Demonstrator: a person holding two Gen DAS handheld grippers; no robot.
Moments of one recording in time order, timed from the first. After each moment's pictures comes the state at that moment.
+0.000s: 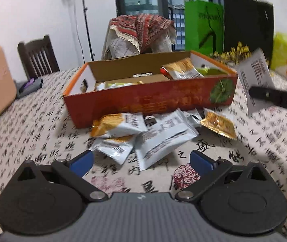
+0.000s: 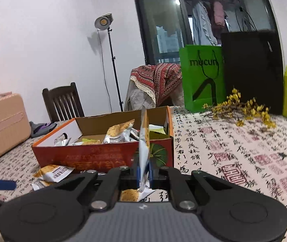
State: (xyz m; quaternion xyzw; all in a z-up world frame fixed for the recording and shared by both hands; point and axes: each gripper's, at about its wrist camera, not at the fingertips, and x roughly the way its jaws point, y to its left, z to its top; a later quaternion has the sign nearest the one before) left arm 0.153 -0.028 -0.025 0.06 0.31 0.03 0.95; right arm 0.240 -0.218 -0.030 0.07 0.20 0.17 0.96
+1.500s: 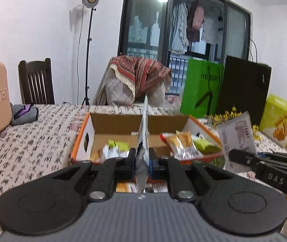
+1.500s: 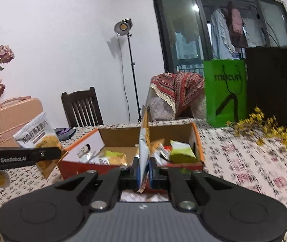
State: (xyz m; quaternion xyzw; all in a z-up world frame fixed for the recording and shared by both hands) left arm 0.166 0.019 0.051 -0.05 0.19 0.00 0.98; right arm 0.244 -0.172 0.019 0.04 0.18 0.21 0.96
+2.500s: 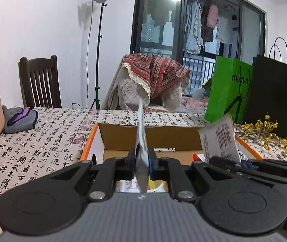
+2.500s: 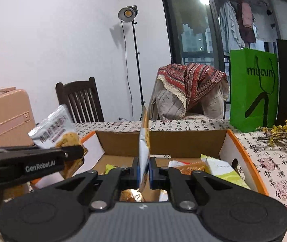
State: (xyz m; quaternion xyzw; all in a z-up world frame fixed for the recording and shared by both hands) left arm 0.273 0.051 0.026 -0.05 0.19 0.03 0.98; right arm 0.351 -0.092 -0.006 0.03 0.20 0.22 0.95
